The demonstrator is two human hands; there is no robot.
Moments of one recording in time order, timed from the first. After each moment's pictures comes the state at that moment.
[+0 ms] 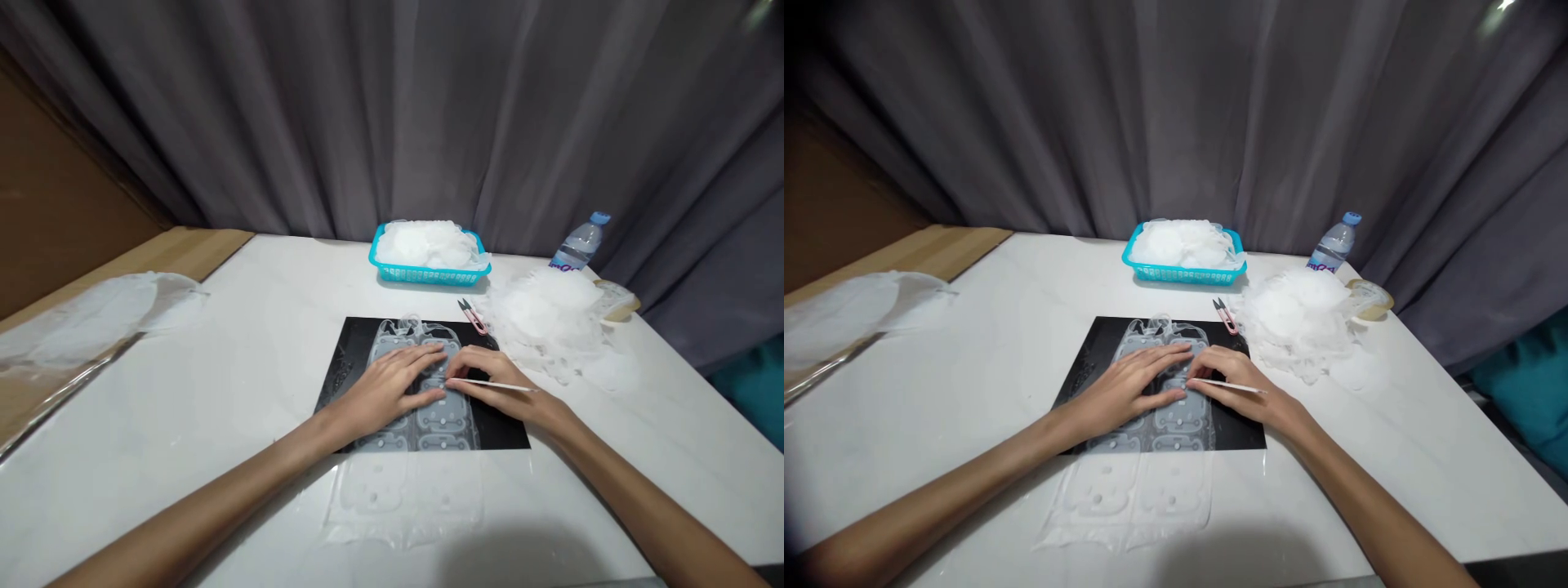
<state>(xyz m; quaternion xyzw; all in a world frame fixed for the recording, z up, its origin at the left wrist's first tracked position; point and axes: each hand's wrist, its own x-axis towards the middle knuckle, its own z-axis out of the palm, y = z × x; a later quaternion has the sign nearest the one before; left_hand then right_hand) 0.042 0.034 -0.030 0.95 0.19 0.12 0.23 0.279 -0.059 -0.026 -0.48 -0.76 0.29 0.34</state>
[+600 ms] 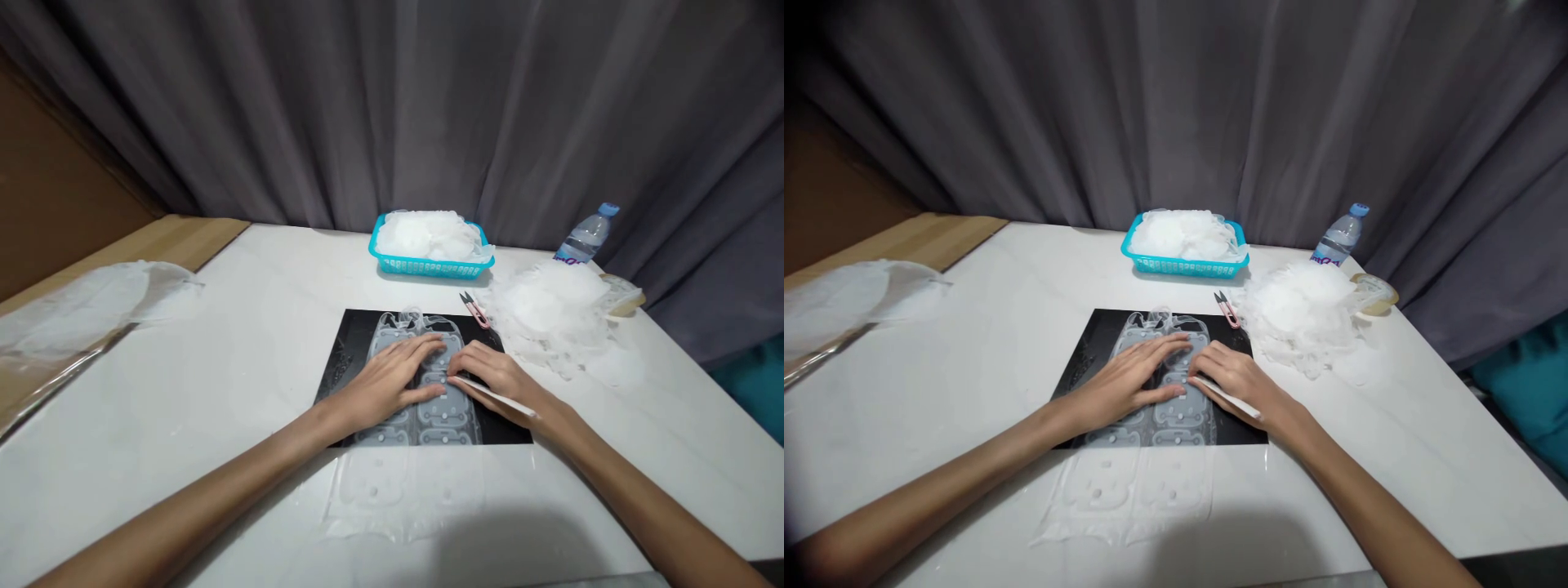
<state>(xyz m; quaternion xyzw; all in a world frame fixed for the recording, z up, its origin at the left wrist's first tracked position) 0.042 0.034 -0.029 0.94 0.20 0.11 0.27 0.276 -0.066 -0.026 -0.45 -0.84 0.09 0.28</state>
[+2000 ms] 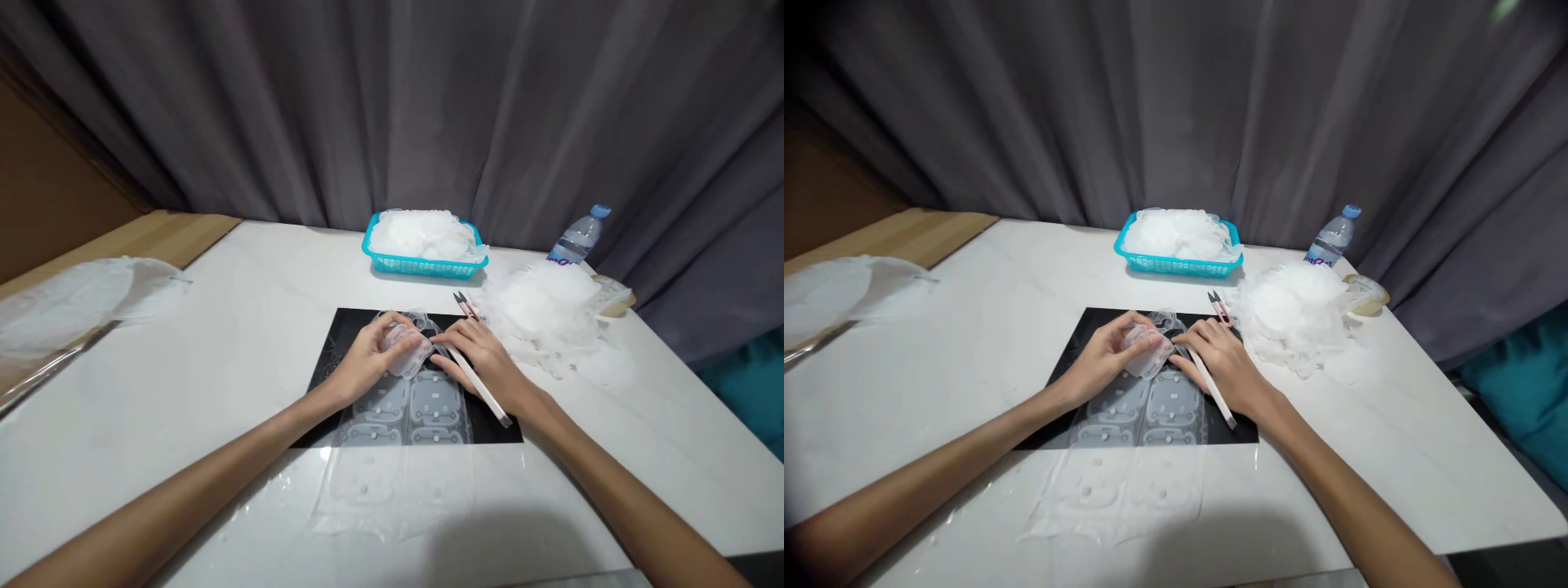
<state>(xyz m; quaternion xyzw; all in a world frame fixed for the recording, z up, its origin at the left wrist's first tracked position) 0.055 0.047 -0.021 0.71 0.32 0.31 0.54 0.267 -0.043 -0.031 -0.51 -0.79 0.03 0.35</state>
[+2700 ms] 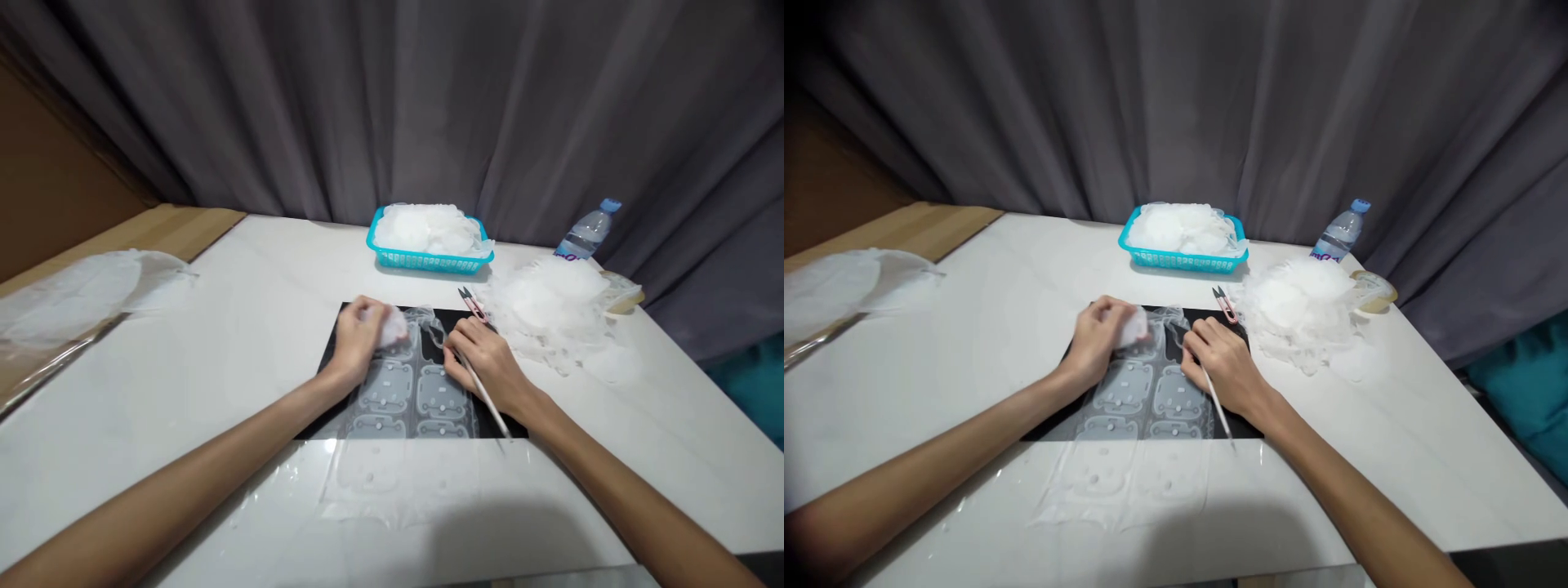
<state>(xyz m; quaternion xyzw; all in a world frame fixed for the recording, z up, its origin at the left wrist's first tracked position) 0.058 0.062 -0.031 0.57 0.42 0.45 0.54 0.258 -0.048 -0.029 -0.52 -0.80 -0.07 0.30</state>
